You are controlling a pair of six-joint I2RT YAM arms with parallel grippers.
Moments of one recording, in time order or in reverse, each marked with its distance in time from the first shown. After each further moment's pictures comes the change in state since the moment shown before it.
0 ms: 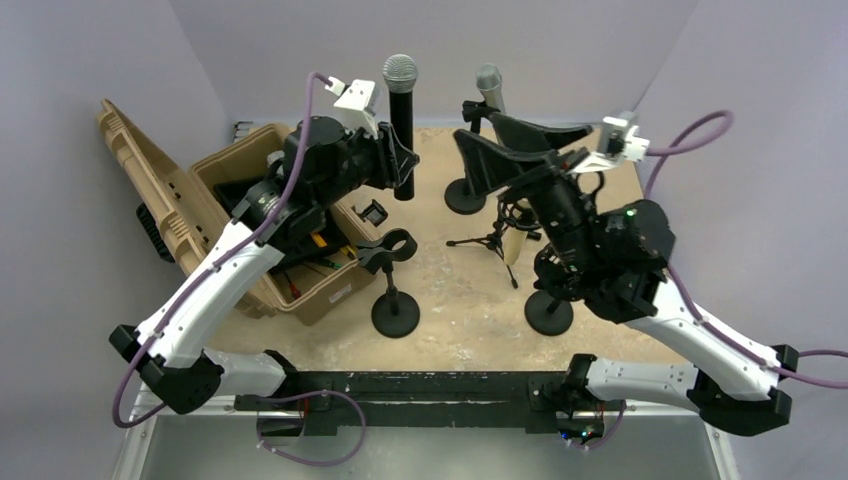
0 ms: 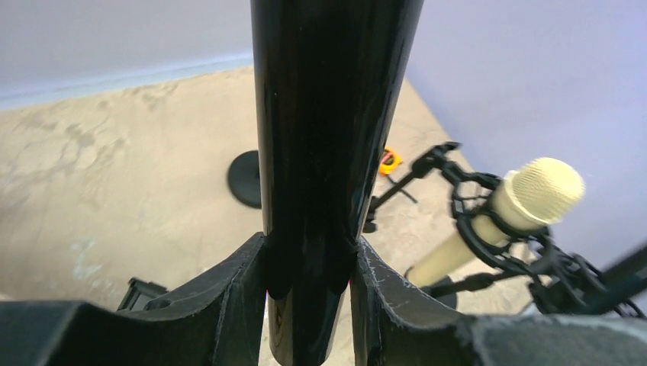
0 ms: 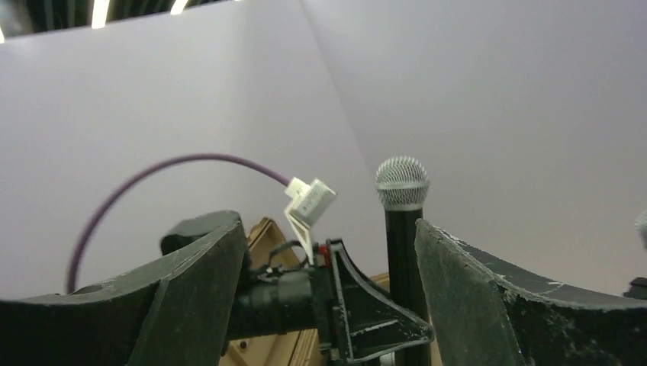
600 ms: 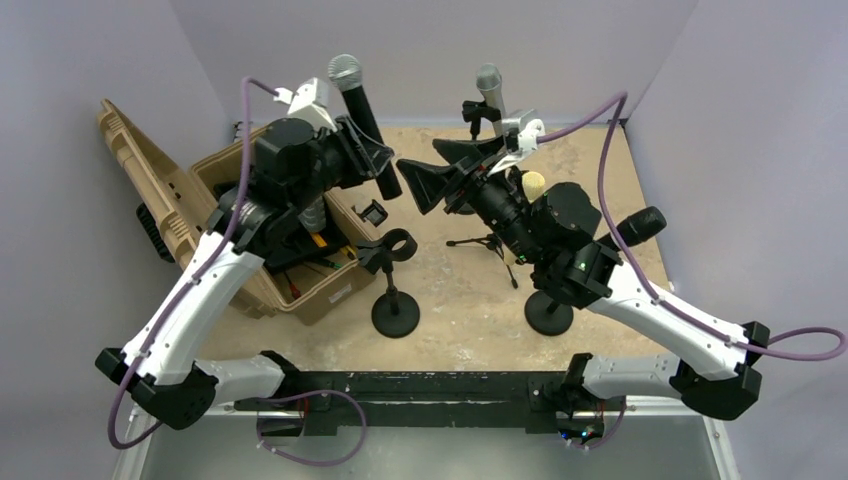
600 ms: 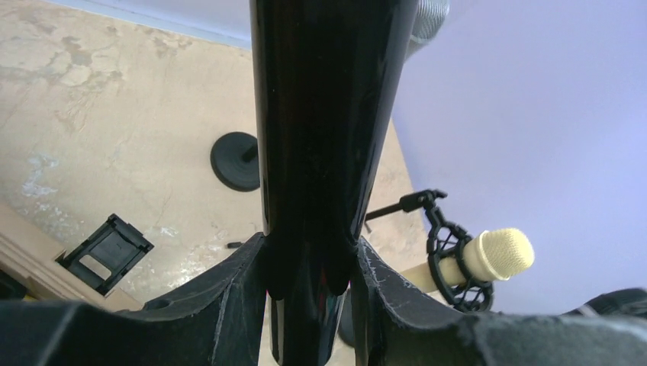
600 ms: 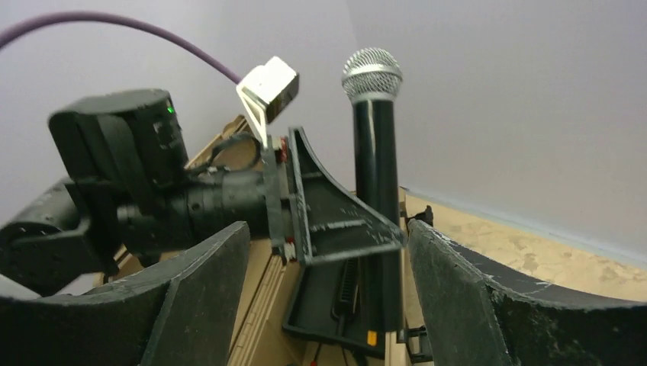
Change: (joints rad) left arm 0.088 -0.039 -0.024 -0.087 -0.061 -0.317; right arm 0.000 0.113 0.005 -0.123 -0.055 -0.004
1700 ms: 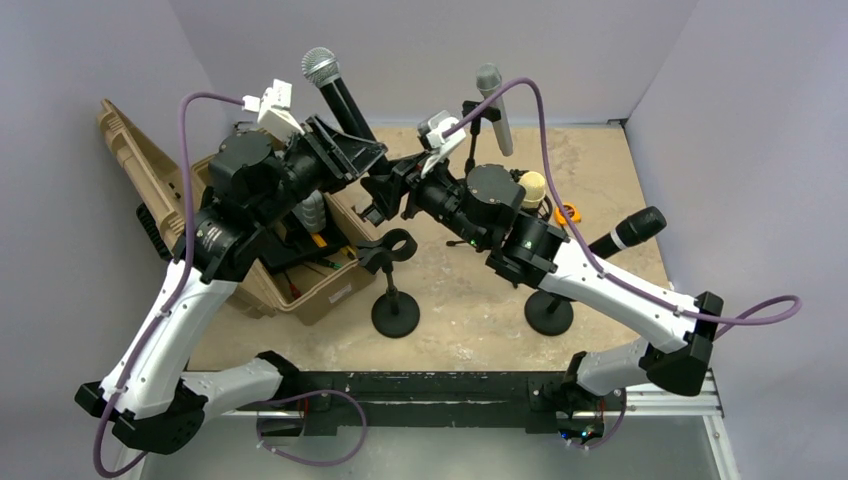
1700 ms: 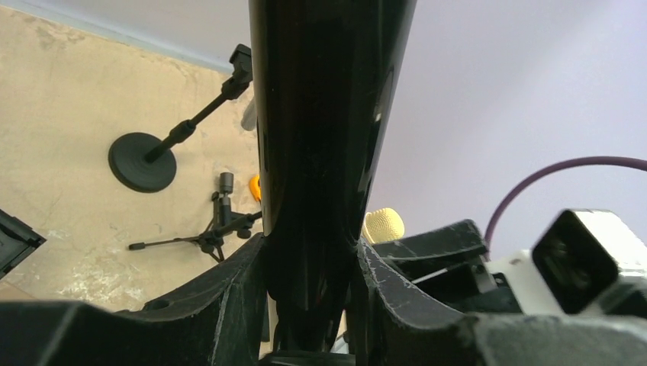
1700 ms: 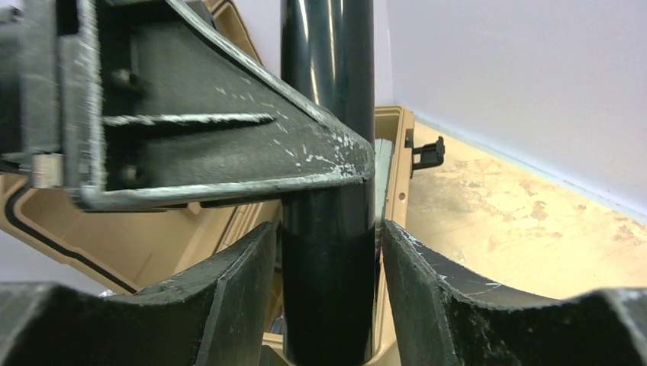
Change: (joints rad) left arm 0.047 -0.140 -0.021 0.052 0.124 -0.216; right arm 0.000 0.212 0.100 -0.135 -0.121 -0.044
